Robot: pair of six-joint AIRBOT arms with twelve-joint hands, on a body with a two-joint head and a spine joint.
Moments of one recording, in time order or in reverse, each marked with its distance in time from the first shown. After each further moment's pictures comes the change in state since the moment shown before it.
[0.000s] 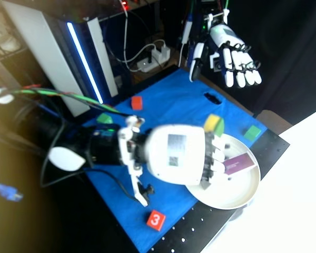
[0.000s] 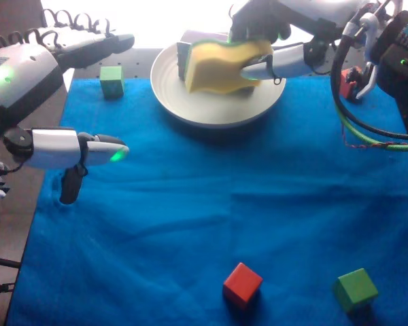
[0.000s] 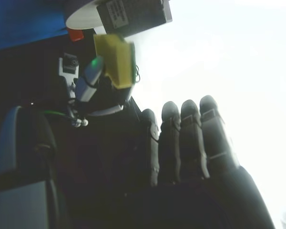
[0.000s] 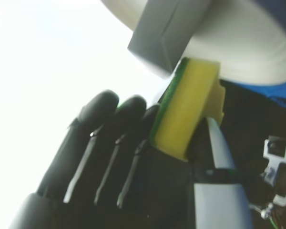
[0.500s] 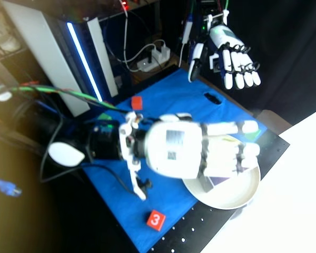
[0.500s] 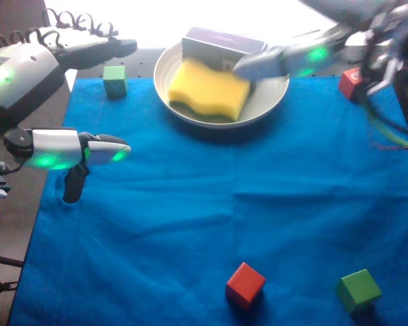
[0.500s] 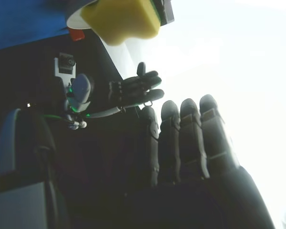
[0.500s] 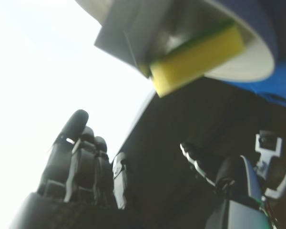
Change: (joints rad) left arm 0.005 0.002 -0.005 0.001 -0.019 -0.002; right arm -0.020 0.139 -0.150 0.055 0.136 0.000
